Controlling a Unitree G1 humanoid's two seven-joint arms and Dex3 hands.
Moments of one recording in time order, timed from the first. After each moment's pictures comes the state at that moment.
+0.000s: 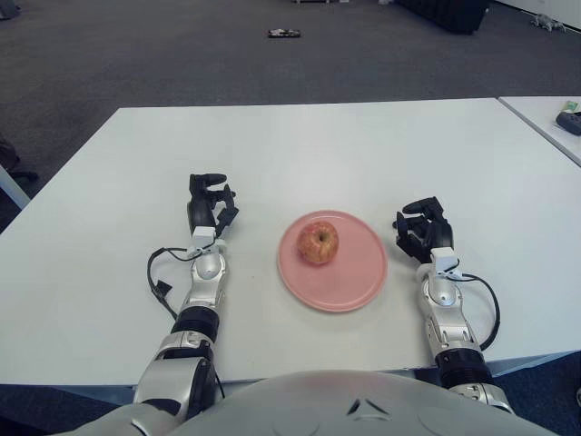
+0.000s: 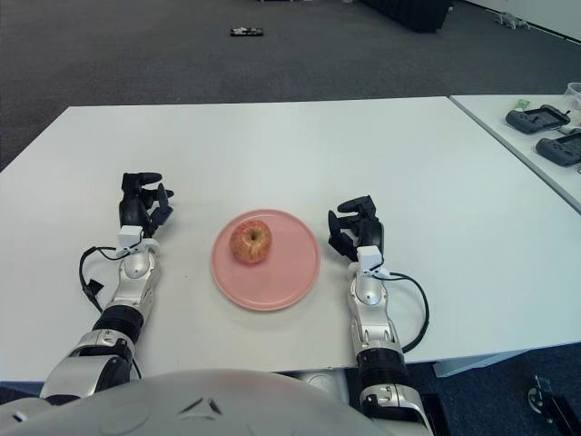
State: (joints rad) left arm -0.25 0.05 0.13 0.83 0.09 -0.71 0.34; right arm 0.02 -0.05 -0.08 0.36 -0.11 -0.38 -0.26
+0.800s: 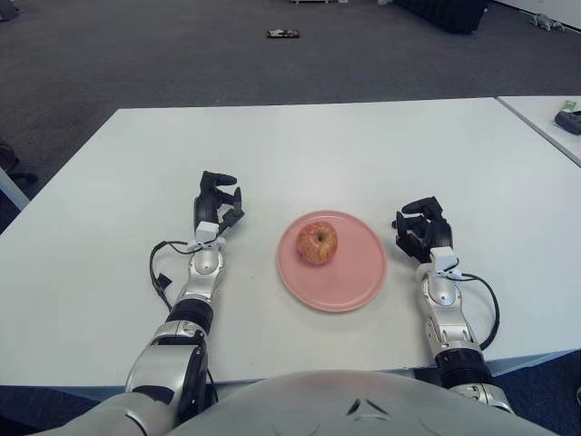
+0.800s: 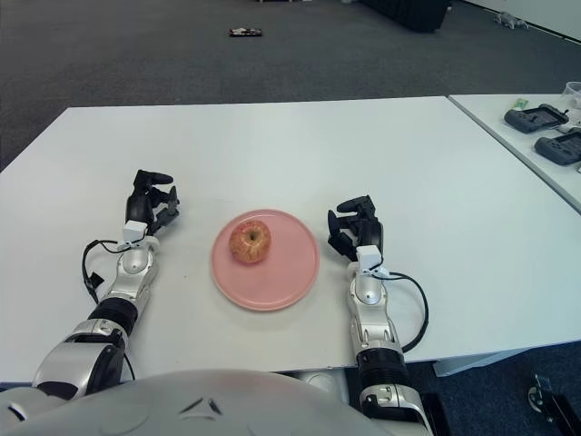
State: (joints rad) left arm -0.28 0.10 0.06 0.91 0.12 -0.73 0.26; right arm 0.02 -0.05 -0.07 0.35 -0.11 -0.37 -0.25
